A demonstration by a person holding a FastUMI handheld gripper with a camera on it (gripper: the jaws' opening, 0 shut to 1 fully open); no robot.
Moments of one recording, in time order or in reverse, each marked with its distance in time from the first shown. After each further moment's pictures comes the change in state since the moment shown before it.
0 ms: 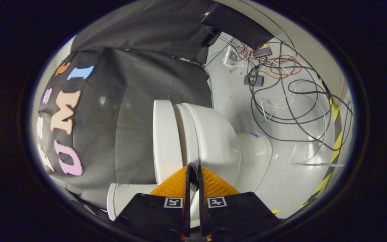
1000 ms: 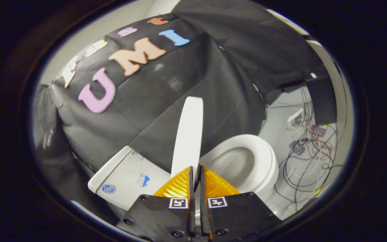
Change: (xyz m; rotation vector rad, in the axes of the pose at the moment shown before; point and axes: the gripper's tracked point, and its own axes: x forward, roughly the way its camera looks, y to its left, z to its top) arm -0.065 0.184 -0.035 -0.755 -0.136 0.222
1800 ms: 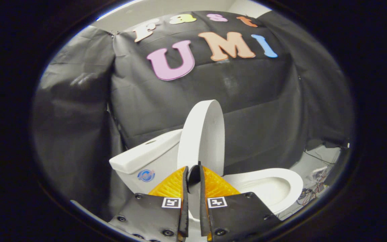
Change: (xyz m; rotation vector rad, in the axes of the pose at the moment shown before) arm 0.000 0.189 -0.024 -0.451 0.022 0.328
